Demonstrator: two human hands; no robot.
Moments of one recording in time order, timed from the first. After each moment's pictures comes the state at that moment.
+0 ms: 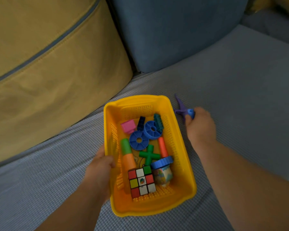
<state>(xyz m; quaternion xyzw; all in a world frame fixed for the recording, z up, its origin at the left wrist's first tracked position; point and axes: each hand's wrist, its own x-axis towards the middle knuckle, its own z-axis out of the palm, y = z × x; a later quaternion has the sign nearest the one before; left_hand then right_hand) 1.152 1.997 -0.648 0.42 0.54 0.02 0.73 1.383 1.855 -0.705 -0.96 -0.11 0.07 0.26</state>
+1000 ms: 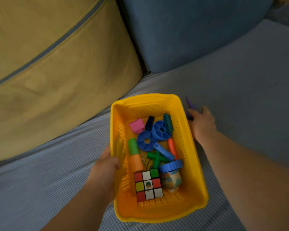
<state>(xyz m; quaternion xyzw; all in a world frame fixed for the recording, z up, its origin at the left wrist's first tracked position) 1.170 2.001 -0.654 0.41 0.55 0.04 0.72 1.424 1.886 -0.735 -0.95 -0.17 0.22 0.17</state>
